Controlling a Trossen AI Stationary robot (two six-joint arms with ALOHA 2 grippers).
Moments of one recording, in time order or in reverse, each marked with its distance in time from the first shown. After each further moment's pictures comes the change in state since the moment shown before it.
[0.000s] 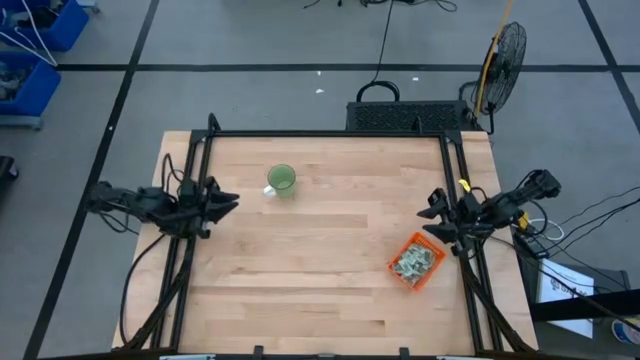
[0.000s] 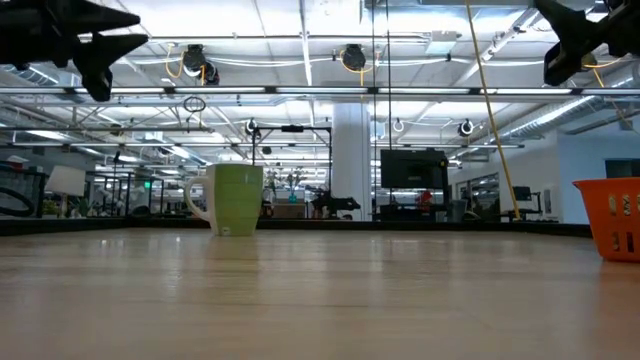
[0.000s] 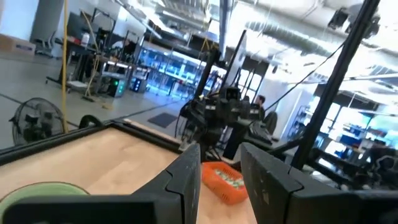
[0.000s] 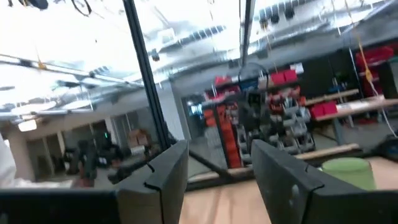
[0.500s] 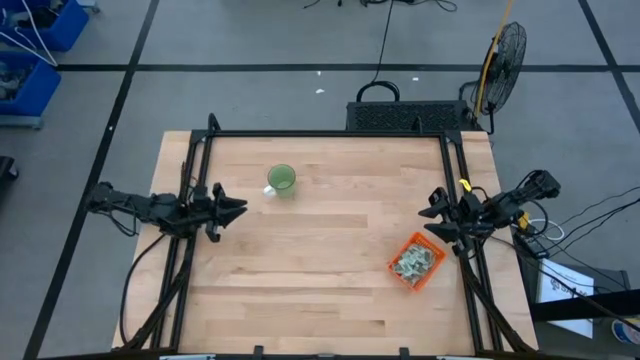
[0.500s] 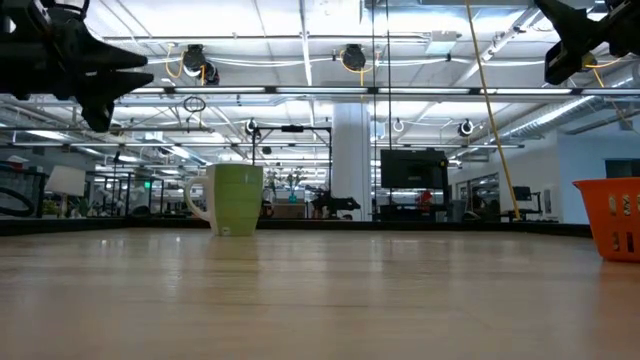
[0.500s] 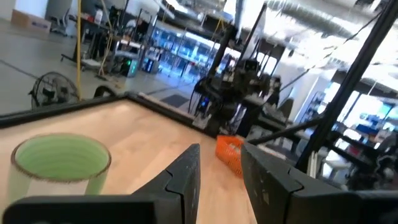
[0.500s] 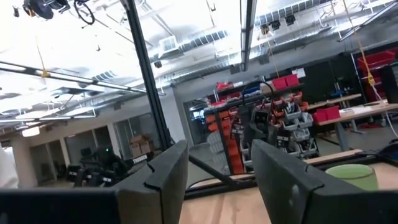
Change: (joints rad) left arm 0.002 0.000 -0.109 0.012 -0.030 -0.061; right arm 0.000 -0.002 0.000 0.008 -0.004 0.001
